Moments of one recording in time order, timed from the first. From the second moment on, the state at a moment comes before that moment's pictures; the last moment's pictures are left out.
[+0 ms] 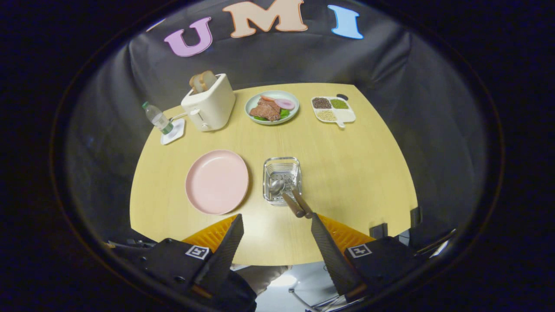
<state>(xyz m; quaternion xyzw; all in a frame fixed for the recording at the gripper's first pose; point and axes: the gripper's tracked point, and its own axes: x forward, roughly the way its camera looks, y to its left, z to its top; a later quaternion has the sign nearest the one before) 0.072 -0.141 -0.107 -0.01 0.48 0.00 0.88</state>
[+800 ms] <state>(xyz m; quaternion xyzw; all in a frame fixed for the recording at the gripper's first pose) 0.071 -0.061 0.038 0.02 0.11 0.01 0.99</state>
